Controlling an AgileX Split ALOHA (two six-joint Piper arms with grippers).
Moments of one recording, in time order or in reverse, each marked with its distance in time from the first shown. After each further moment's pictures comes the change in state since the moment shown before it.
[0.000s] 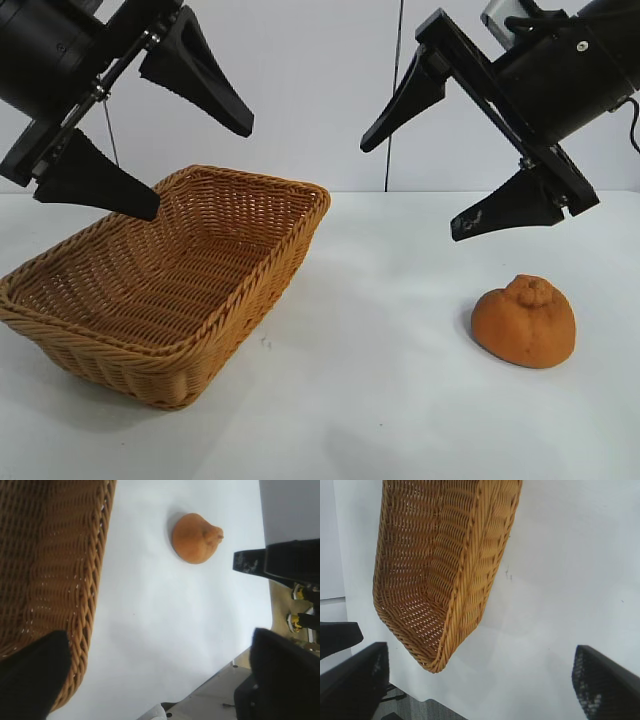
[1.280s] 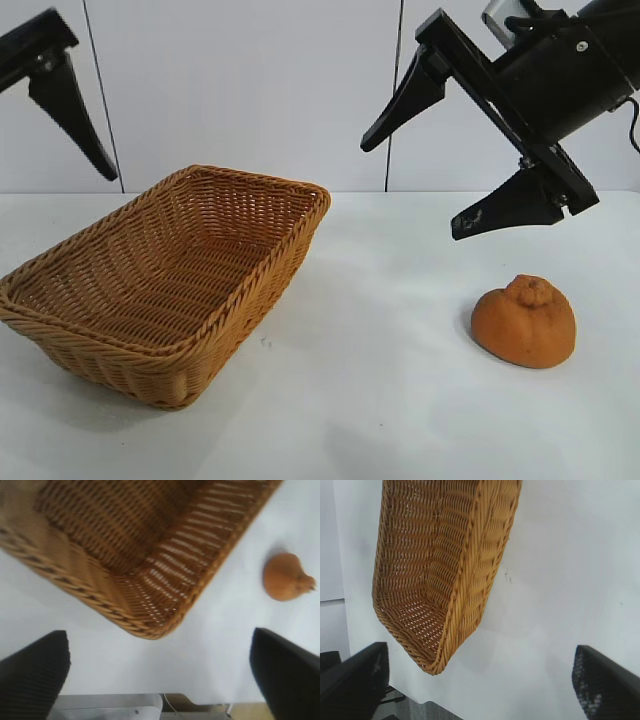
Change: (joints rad) left arm 0.037 -0.143 0.069 0.571 0.071 -0.969; right arm 0.000 0.000 0.000 0.000 -0.012 0.000
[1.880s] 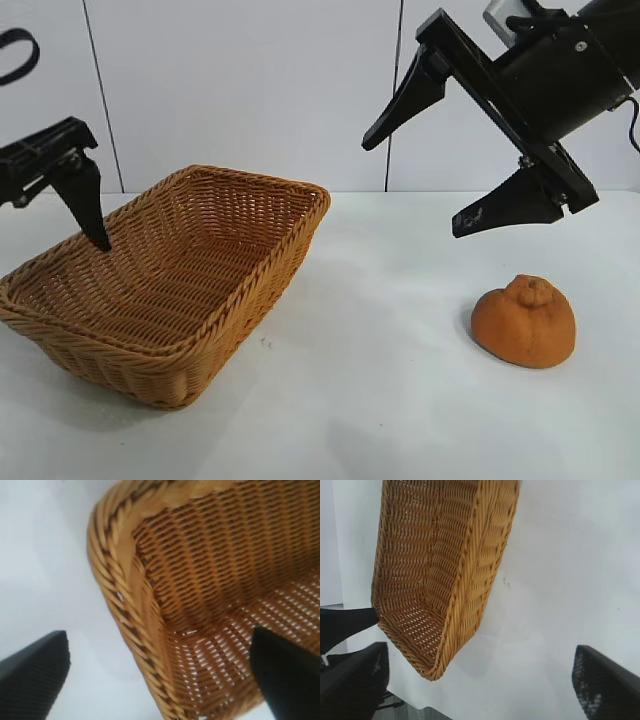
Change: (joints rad) left arm -0.049 0.187 0.067 0.185 -0.200 -0.426; right arm 0.000 0.000 0.000 0.000 -0.015 -0.001
